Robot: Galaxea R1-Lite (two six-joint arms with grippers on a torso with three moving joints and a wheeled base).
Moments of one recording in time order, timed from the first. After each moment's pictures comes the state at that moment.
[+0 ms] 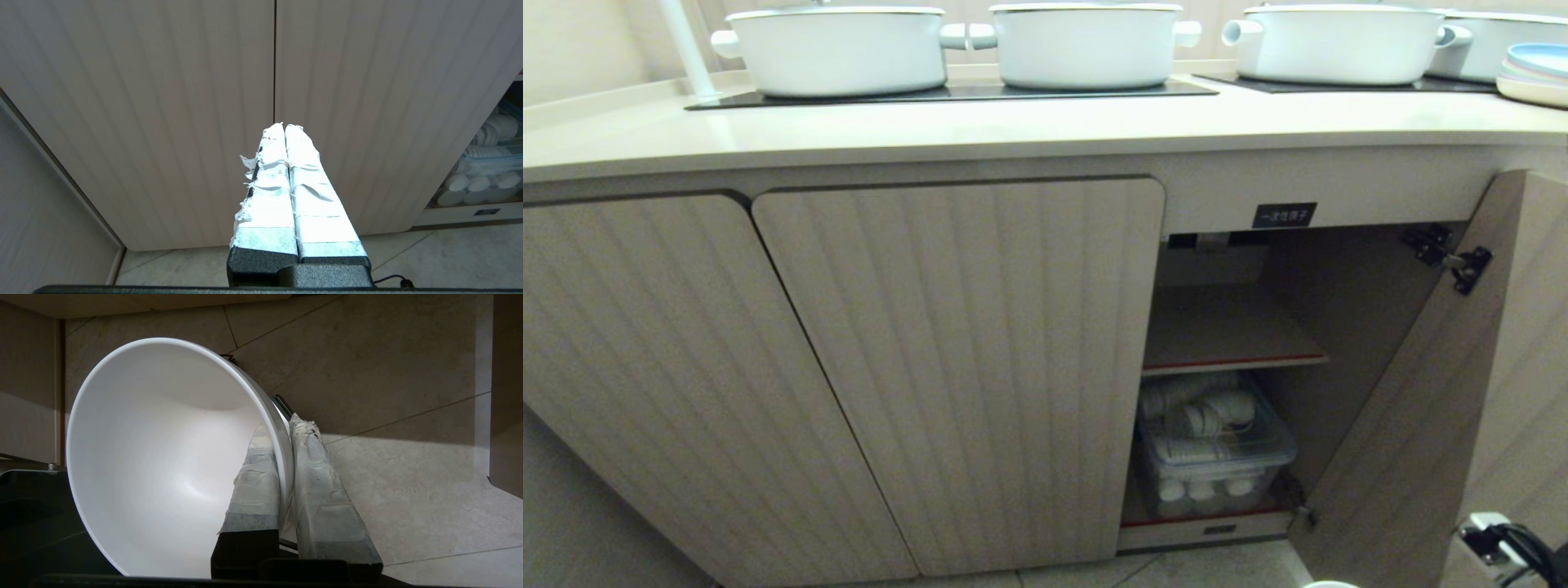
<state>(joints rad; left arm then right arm) 0.00 0.00 0.00 0.00 0.00 0.00 0.49 1.19 -0.05 -0.35 0.03 0.45</state>
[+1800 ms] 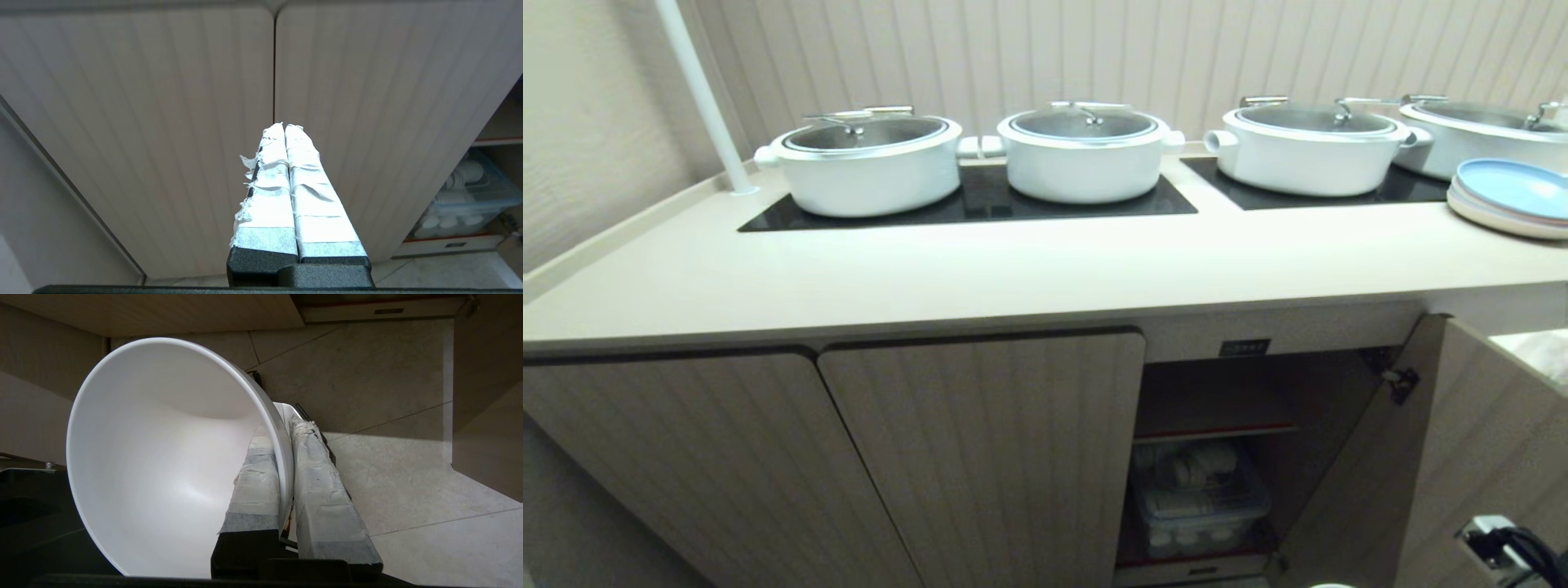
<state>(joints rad) 0.00 0.00 0.00 0.00 0.00 0.00 0.49 1.18 -0.05 -0.35 0.03 0.45</state>
